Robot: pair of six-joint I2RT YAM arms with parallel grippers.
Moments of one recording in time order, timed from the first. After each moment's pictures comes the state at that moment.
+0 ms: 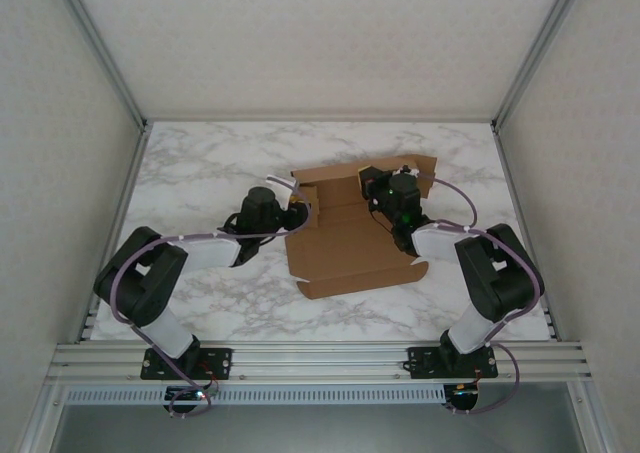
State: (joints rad) left arm -0.53 1.65 0.72 0.51 0.06 -0.20; right arm 0.46 1.64 0.73 0.72 -0.06 1.51
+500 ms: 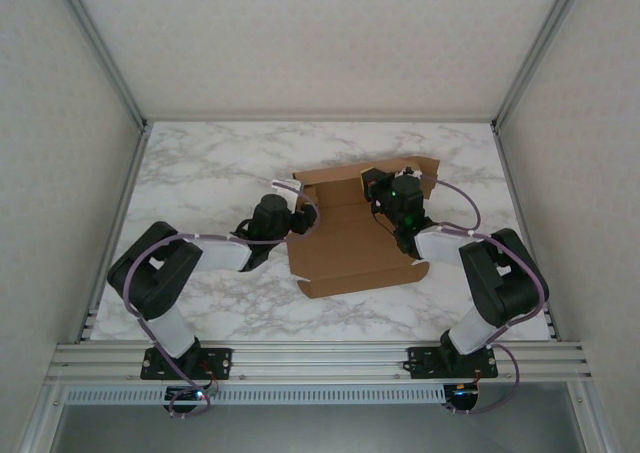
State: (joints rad) left arm -0.61 1.72 0.72 0.60 -0.16 -0.24; right arm 0.45 1.61 0.70 0.70 -0.06 1.50
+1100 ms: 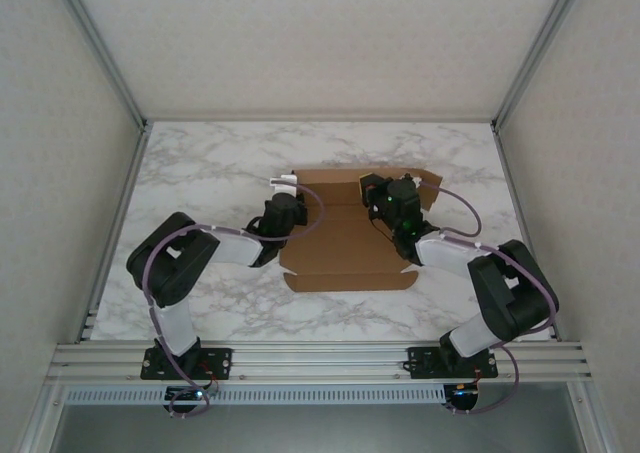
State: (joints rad) left arm -0.63 1.84 0.81 0.62 -0.44 -0.31; right arm 0.52 1.52 0.68 0.59 0.04 1.57
